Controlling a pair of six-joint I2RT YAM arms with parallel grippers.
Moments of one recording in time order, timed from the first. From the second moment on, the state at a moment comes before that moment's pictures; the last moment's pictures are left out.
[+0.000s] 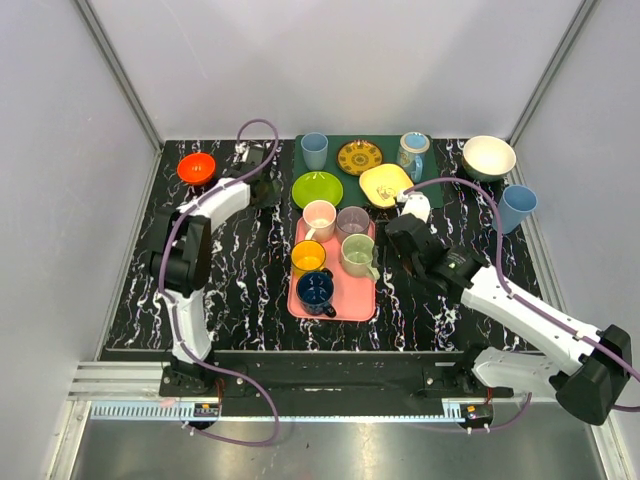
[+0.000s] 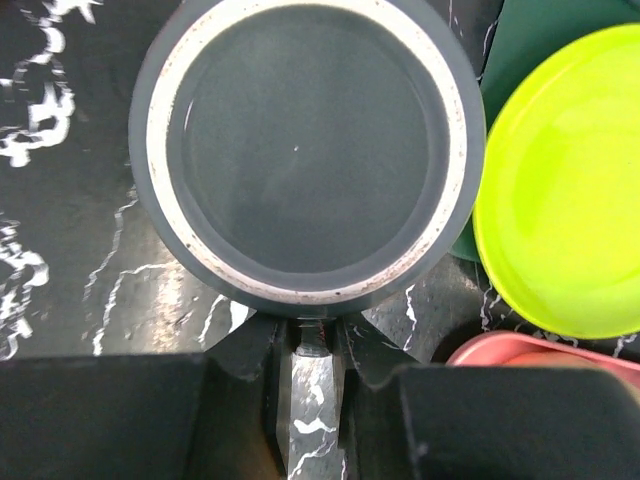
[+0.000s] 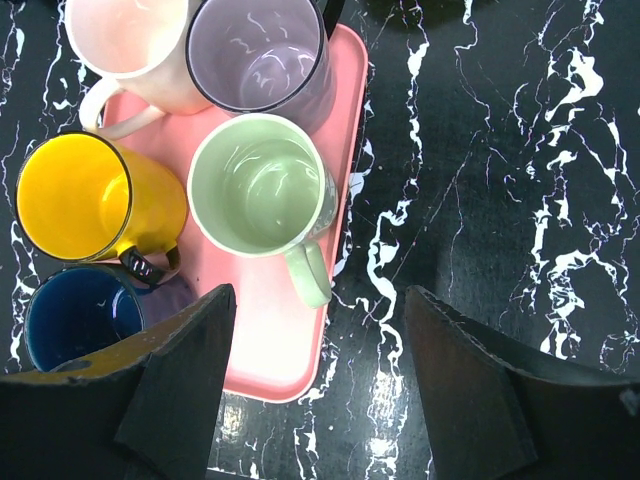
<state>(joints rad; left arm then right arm) -0.28 1.95 1.47 -0.43 -0.23 -0.50 0.79 1.11 0.96 -0.57 0.44 0.57</state>
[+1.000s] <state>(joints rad) -0.33 1.42 1.22 -0.45 -0.29 -0.53 0.93 1.19 0.96 -0.54 0.24 0.41</state>
